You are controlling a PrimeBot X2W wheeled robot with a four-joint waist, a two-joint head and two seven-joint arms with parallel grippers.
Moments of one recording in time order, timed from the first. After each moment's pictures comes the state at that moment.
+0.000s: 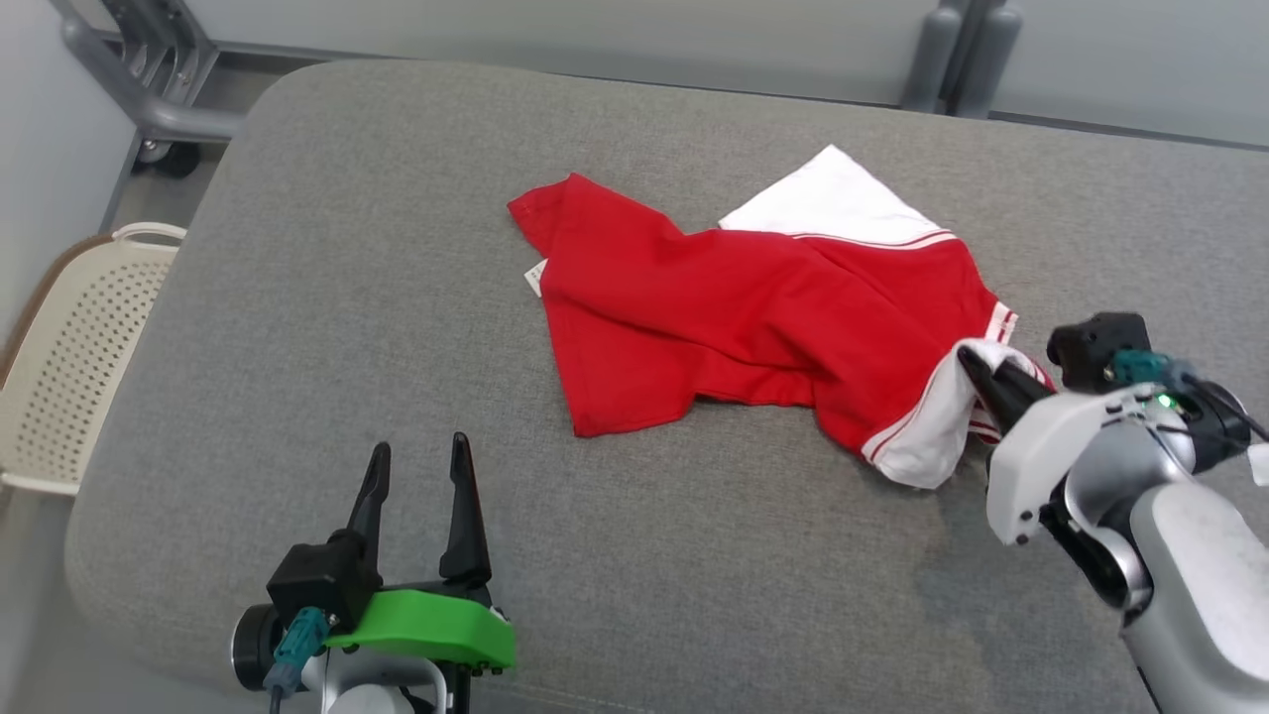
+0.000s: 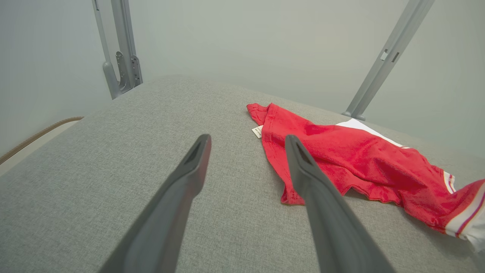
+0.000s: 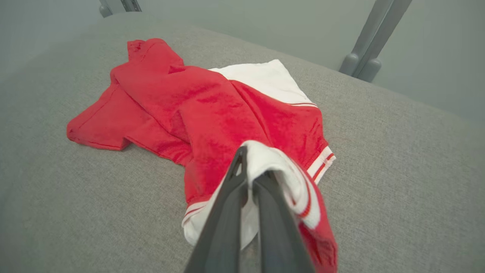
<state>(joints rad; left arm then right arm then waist) -0.07 0.06 -0.30 0.17 -0.39 0.14 -0.26 -0.27 -0.32 0.19 0.12 0.31 0.13 0.28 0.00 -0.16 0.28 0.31</state>
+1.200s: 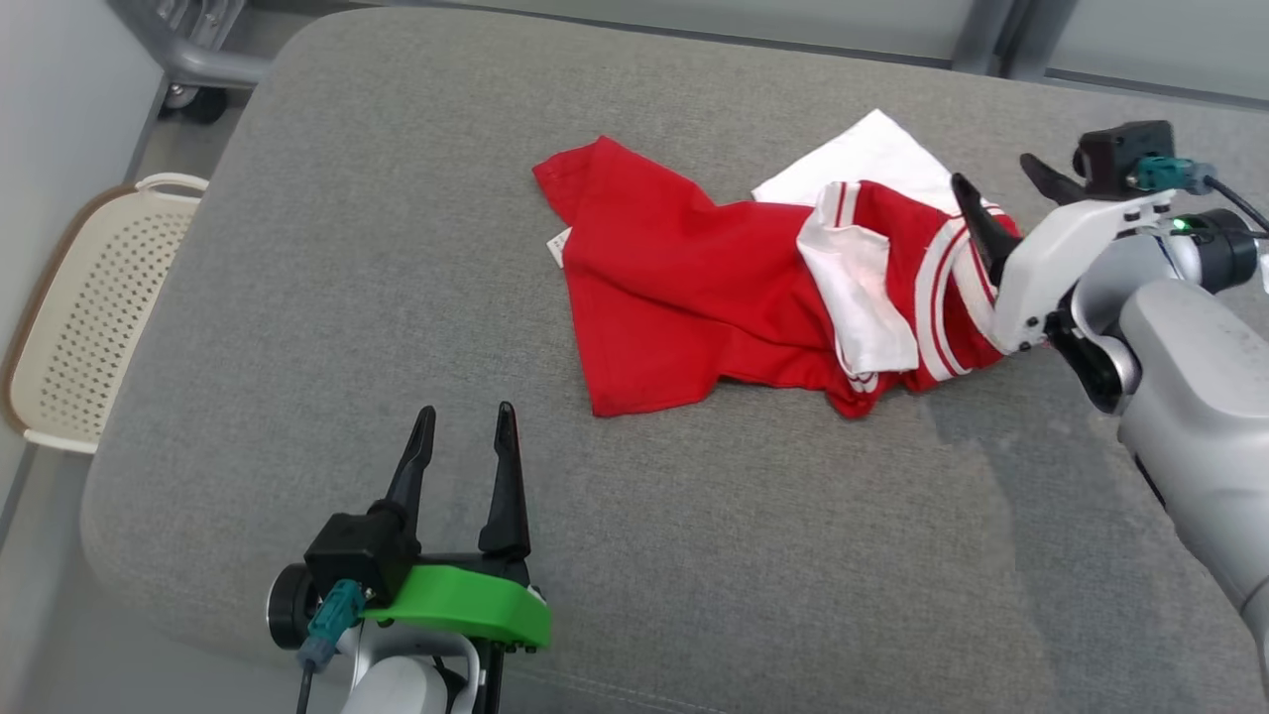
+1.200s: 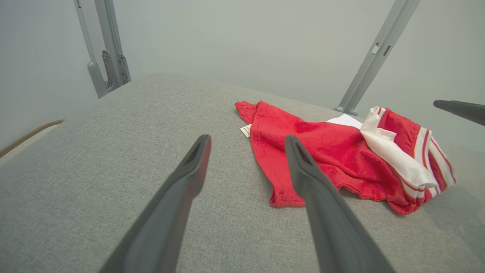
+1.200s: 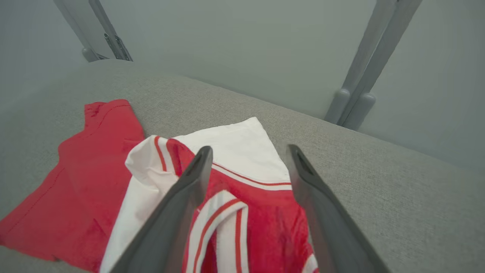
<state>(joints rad) -0.13 0.05 -0.36 0.17 -0.39 0.13 -0.26 -0.90 -0.36 0.58 0.89 0.59 0.13 -0.06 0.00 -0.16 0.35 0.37</state>
